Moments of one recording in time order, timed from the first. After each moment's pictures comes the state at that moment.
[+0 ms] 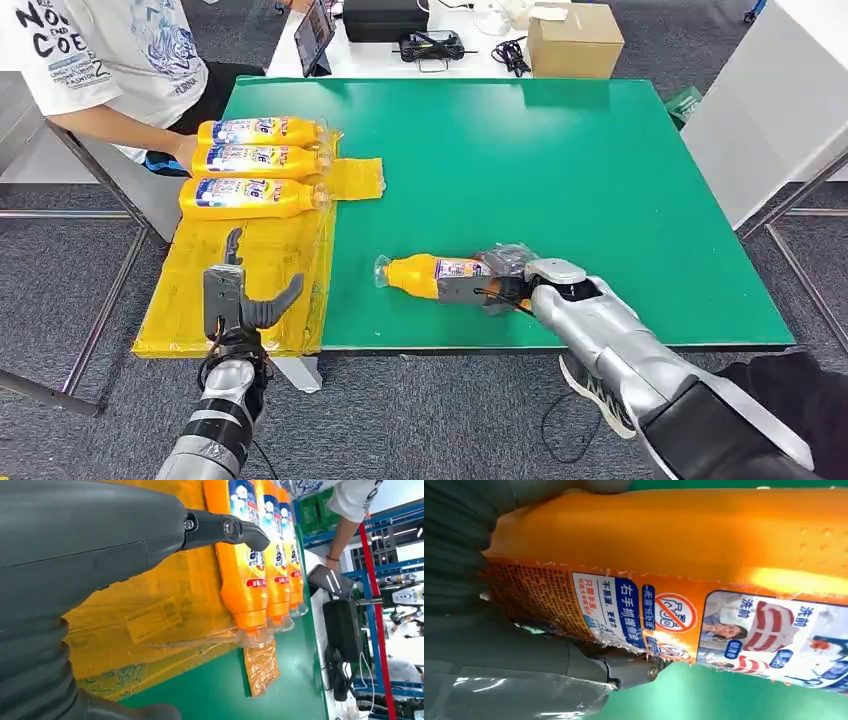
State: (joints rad) left arm -0.35 -0.22 -0.09 -0.91 -0.30 0.29 -0.61; right arm -0.81 -0.15 0.97 -0.63 0.65 0.24 -0.03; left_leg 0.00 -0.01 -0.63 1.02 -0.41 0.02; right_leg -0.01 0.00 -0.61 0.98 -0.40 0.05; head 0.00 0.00
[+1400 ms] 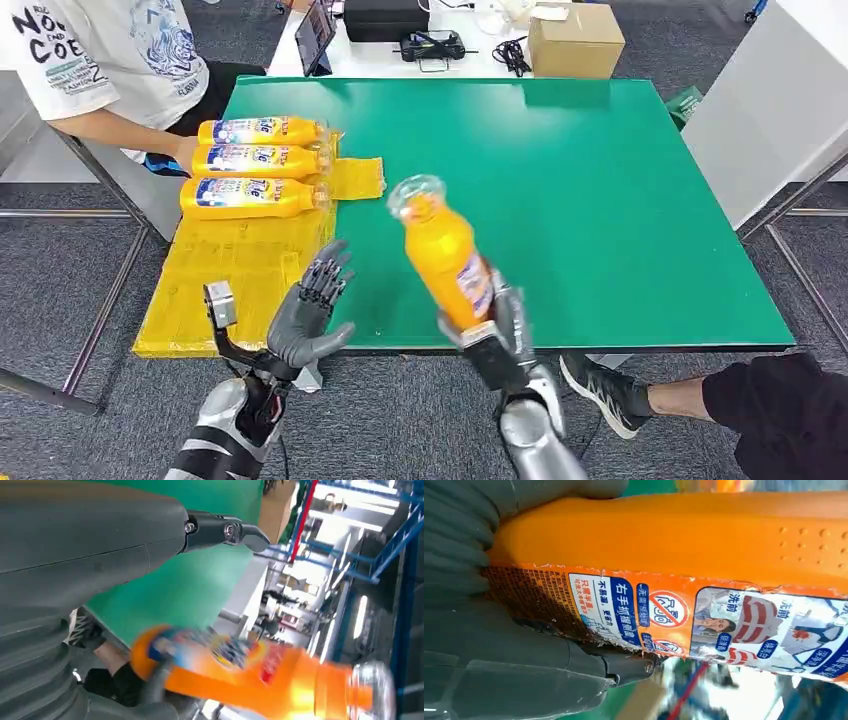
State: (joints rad) left arm -0.22 -0.14 -0.38 -1.15 0.23 -0.56 -0.48; right arm -0.10 0.18 0.31 -1.24 0.52 -0.27 -0.57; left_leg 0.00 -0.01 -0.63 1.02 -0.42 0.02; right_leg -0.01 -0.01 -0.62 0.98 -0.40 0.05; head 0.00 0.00
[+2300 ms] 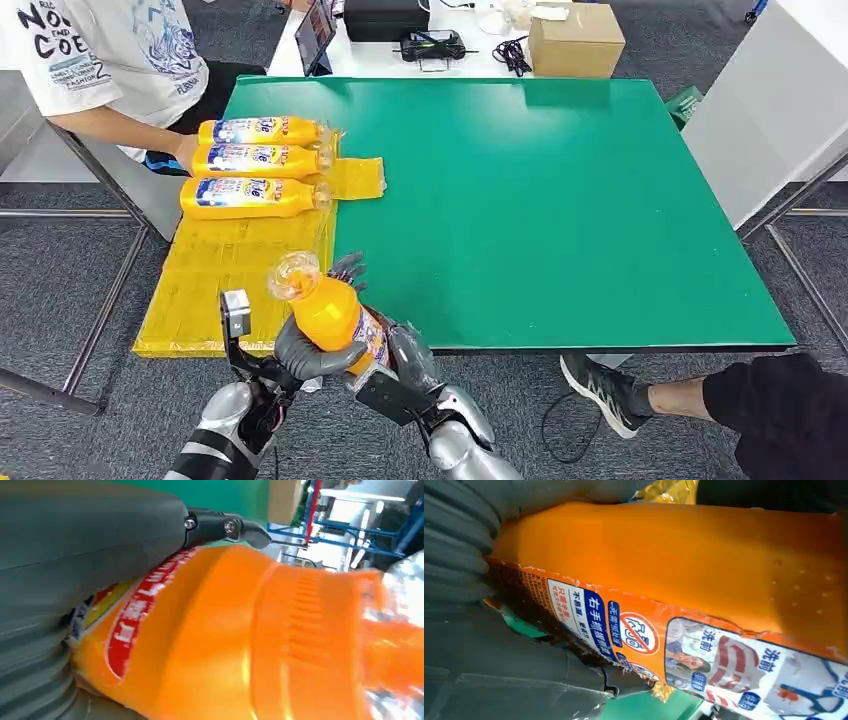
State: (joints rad) left arm -0.21 -0.10 -0.45 -1.15 0.20 -0.58 -0.50; right arm -0.21 0.26 0.56 -0.90 0.57 -0.18 -0.55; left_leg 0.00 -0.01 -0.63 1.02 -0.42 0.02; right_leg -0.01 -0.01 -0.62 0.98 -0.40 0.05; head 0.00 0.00
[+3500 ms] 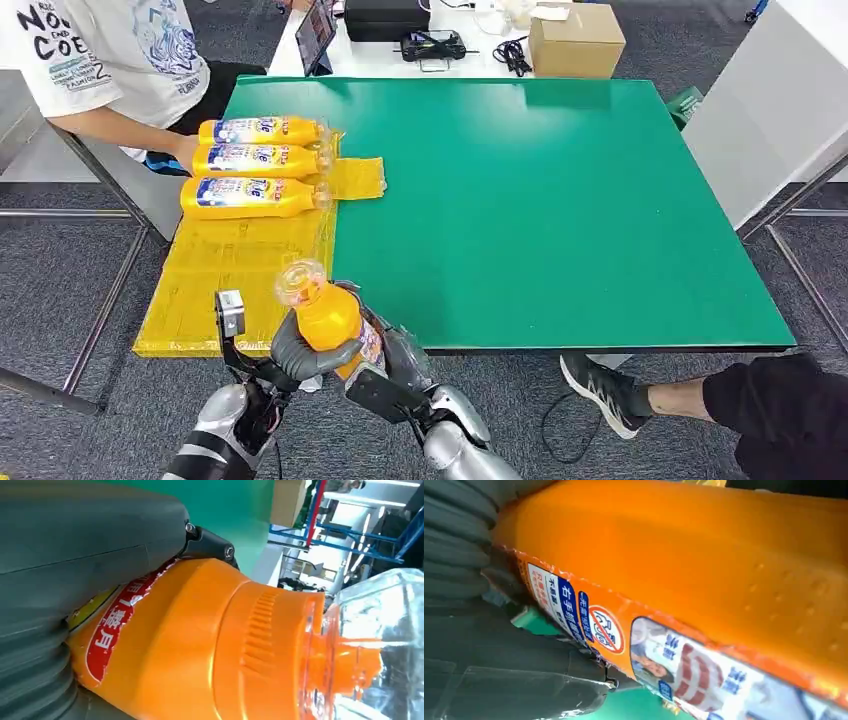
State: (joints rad) left arm -0.21 -0.10 -0.44 -1.16 0.24 -0.57 -0.48; right arm -0.23 0.27 0.57 -0.84 0.59 -0.25 -0.48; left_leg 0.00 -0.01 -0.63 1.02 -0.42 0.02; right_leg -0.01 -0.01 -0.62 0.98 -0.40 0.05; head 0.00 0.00
